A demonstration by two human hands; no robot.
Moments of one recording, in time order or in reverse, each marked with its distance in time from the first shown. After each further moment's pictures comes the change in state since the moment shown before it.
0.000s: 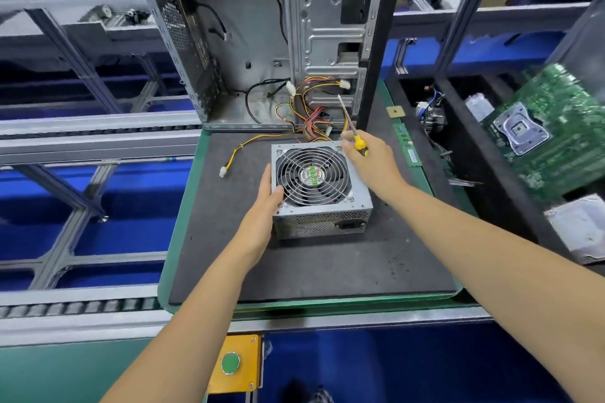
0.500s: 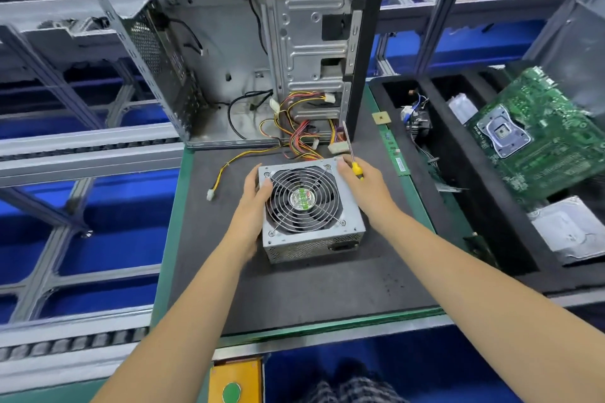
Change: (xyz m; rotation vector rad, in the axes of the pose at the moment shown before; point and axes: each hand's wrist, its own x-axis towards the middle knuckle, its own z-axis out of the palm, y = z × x) left_hand 0.043 0.029 -0.004 -0.068 0.104 -0.081; right_hand -0.009 0.004 0.005 0.314 0.009 0.280
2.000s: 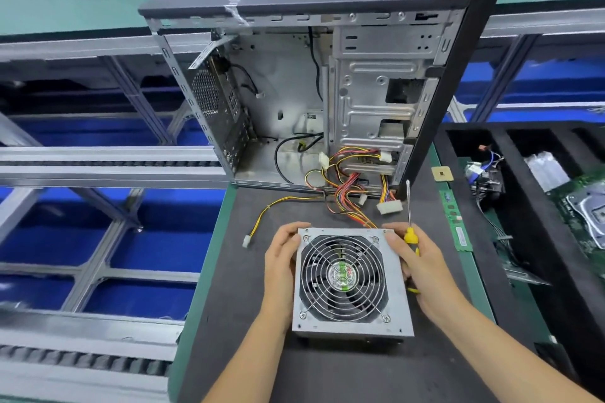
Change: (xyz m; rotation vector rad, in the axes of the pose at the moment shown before) left_hand 0.014 0.004 0.014 -0.193 0.232 0.154; right_hand 0.010 -0.006 -0.011 0.316 -0.204 0.161
